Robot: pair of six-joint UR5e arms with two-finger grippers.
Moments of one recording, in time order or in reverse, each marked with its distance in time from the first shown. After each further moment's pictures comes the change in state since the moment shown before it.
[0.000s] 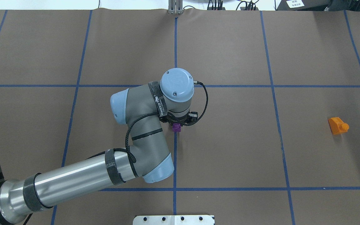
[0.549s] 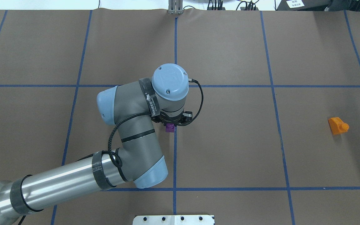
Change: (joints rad) left arm -0.007 0.021 -0.101 0.095 0.004 0.005; right arm 0.000 0.000 0.001 0.000 0.000 0.000
